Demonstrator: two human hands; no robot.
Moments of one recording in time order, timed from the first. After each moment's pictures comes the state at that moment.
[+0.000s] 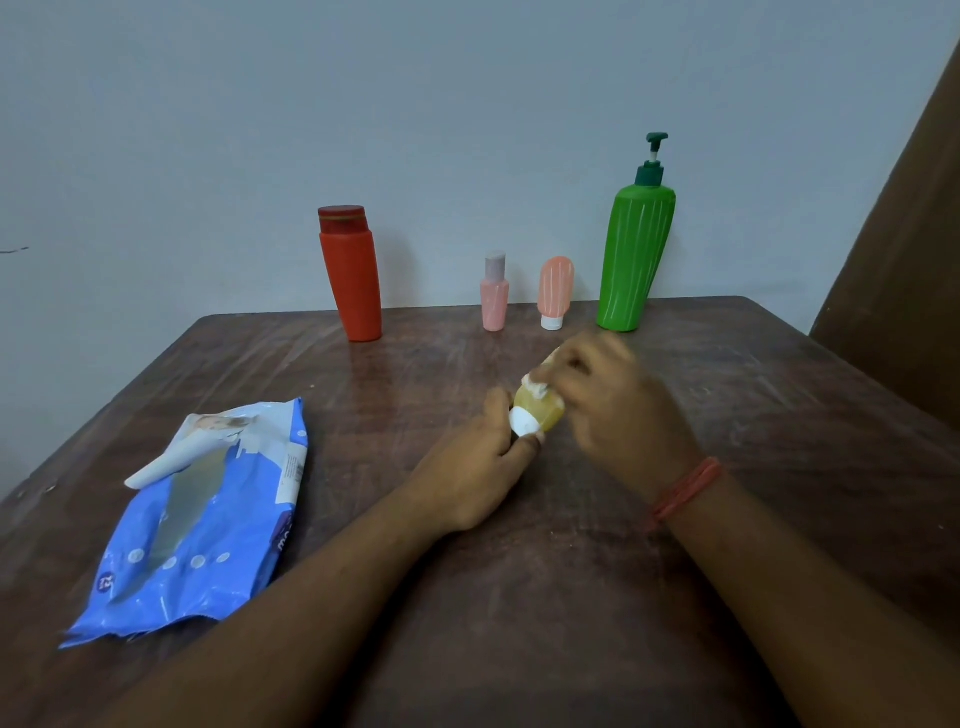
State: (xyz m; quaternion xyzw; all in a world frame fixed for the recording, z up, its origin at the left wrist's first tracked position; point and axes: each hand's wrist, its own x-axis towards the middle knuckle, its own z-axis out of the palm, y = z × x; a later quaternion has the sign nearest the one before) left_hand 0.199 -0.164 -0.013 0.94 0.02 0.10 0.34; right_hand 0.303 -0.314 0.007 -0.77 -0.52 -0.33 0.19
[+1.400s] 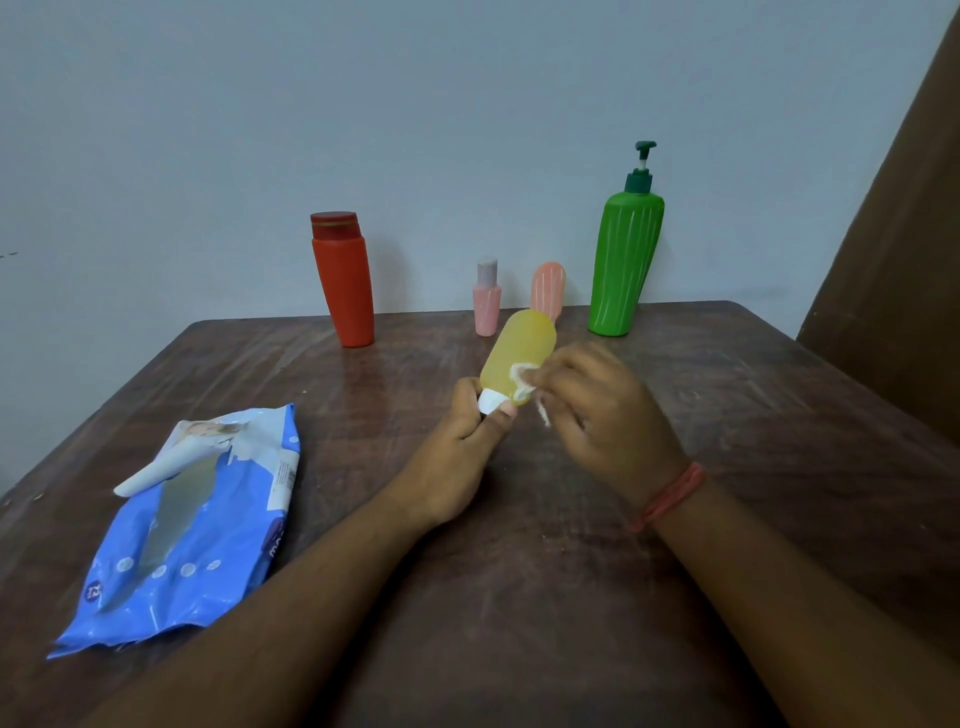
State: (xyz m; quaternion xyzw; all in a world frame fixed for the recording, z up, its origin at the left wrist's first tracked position) left_hand 0.203 -0.153 -0.020 0.82 0.01 0.15 0.55; right_hand 0.301 -0.316 0.007 -0.72 -0.55 -0.33 0.29
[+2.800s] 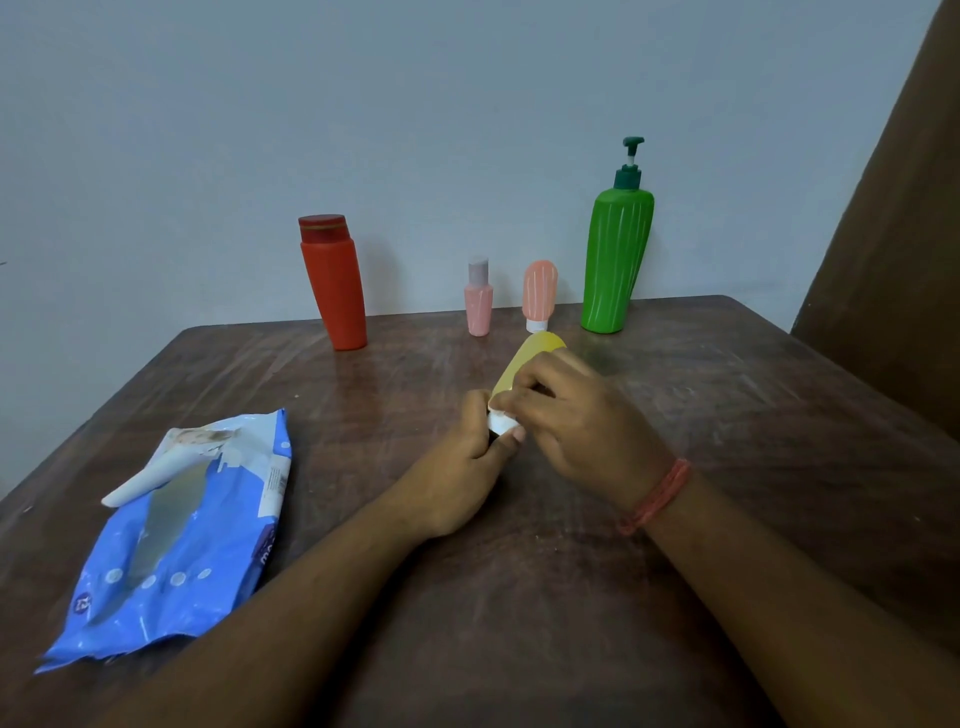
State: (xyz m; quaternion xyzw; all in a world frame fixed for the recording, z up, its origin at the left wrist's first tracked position) left_hand 0.200 -0.160 -0.018 0.88 -0.01 0.11 0.46; right_hand 0.296 -0.311 0.005 -0.70 -0.60 -0.32 0.22
